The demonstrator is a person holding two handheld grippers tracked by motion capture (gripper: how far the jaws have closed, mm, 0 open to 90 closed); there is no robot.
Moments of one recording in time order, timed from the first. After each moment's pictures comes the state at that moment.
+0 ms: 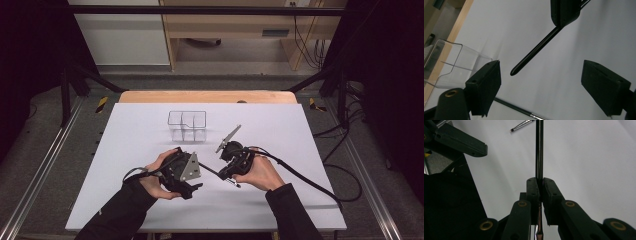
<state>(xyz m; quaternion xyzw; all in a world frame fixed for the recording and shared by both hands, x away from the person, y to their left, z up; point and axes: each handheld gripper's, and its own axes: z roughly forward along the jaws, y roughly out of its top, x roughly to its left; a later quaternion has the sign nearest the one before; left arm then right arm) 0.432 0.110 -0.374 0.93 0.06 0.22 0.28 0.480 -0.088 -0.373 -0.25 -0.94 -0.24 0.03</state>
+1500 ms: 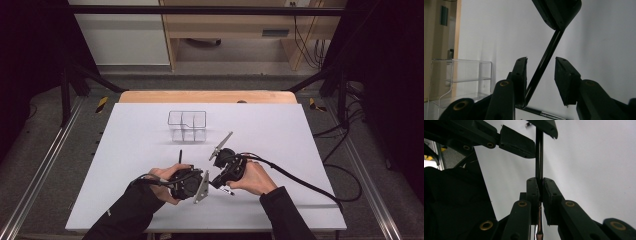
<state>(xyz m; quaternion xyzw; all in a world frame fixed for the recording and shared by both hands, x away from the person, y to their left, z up) 0.421 0.090 -0.406 0.94 -0.07 0.29 0.18 0.477 -0.072 -0.394 -0.23 -0.94 -0.24 0.08</state>
